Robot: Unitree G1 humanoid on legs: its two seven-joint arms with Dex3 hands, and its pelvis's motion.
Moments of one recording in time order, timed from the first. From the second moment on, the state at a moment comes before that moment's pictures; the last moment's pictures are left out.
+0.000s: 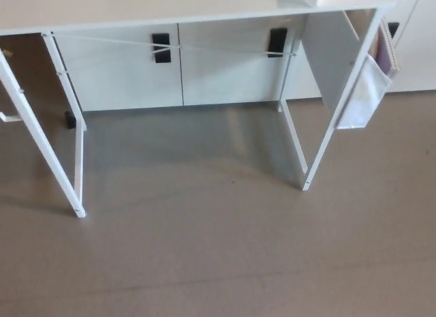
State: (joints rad) left_arm -0.16 0.76 0.09 0.98 0.01 0.23 -0.38; right_arm 0.11 -0.73 -0.19 1.13 -0.03 -0.20 0.26
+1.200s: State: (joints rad) left_arm -0.17 0.76 0.13 0.96 0.02 0.23 -0.39; right_arm 0.09 -0.69 -0.25 1.19 0.01 -0.21 0.30
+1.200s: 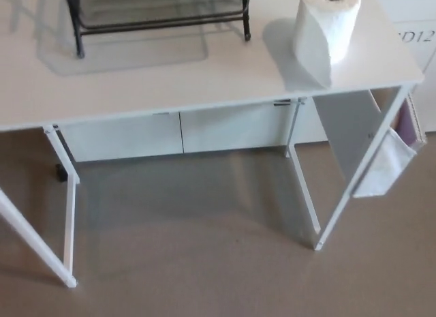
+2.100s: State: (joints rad) left_arm -0.20 0.75 0.11 0.99 0.03 0.23 -0.40; right_arm 0.12 -0.68 -0.22 1.13 0.01 -0.24 0.29
